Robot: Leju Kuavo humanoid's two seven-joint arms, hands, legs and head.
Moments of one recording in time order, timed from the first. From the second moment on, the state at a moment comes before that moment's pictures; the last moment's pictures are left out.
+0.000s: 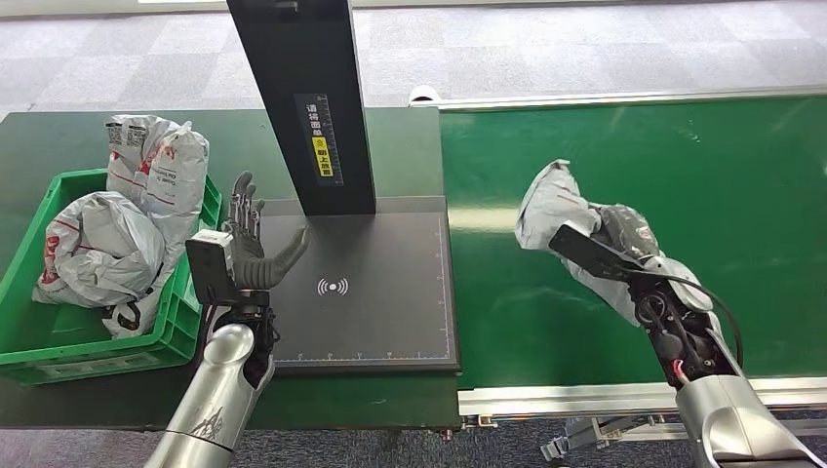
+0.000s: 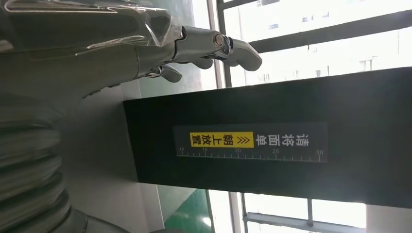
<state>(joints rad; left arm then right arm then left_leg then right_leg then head) -0.42 -0.14 -0.15 -1.06 0.04 0.21 -0.53 -0.71 -0.28 0.30 -0.61 0.71 -0.16 -0.30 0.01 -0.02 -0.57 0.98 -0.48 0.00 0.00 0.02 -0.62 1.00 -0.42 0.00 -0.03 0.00</state>
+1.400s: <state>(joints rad) -0.51 -0.16 -0.24 -1.06 0.08 0.25 -0.65 -0.82 0.19 0.92 -0.43 1.08 -0.21 -0.43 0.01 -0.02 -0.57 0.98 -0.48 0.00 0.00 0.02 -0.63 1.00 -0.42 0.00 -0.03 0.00</state>
